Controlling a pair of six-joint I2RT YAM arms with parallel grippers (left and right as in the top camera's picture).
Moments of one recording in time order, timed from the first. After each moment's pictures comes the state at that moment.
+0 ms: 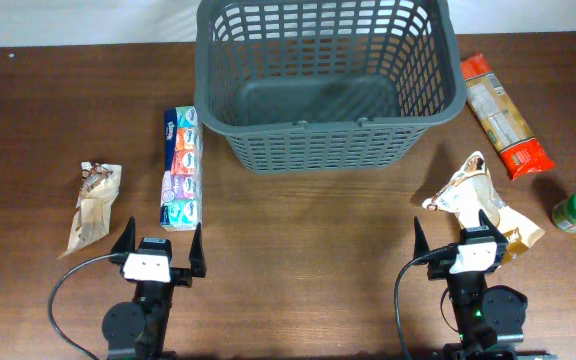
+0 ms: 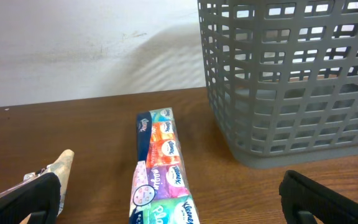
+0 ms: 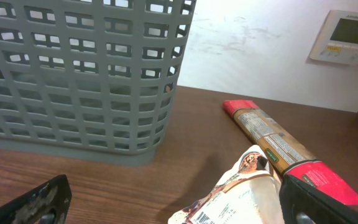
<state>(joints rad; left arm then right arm) 0.04 0.01 0.02 -0.07 0.12 0.06 0.01 0.01 0.03 -0.11 -0.03 -0.13</state>
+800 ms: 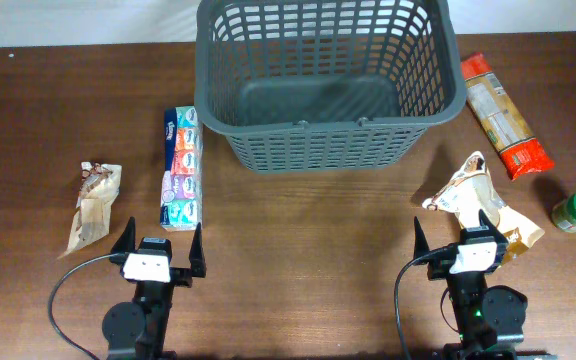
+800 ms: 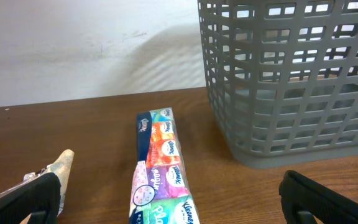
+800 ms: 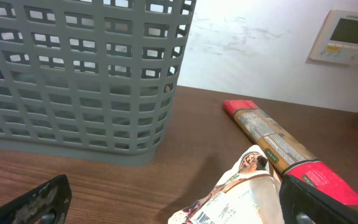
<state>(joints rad) 0.04 0.01 0.02 -0.07 0.12 0.06 0.01 0.01 0.03 -0.11 -0.03 -0.13</state>
